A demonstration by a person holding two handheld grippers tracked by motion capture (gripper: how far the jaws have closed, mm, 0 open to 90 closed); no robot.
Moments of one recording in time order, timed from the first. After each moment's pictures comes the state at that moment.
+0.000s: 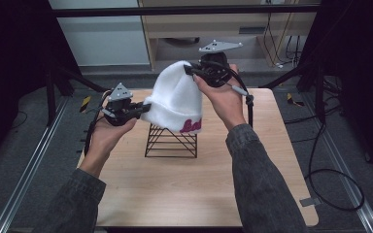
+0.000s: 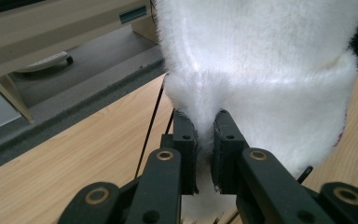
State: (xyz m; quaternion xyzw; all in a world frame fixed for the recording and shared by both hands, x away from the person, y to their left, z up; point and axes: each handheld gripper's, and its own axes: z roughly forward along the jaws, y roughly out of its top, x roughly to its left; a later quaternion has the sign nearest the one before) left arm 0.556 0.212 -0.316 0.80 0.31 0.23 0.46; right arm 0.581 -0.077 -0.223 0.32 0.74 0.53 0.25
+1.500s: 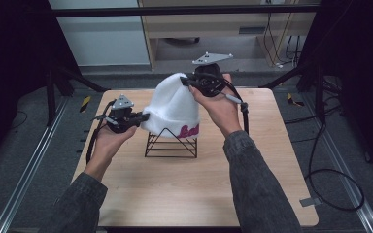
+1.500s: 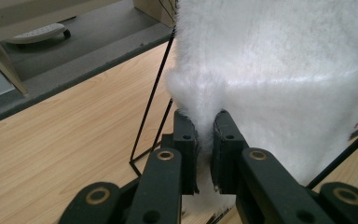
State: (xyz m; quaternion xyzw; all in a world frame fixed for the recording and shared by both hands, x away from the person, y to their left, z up) left arm 0.568 0.222 -0.362 0.80 0.34 0.21 0.44; right arm 0.580 -0.066 -0.250 0.32 0.77 0.51 0.24
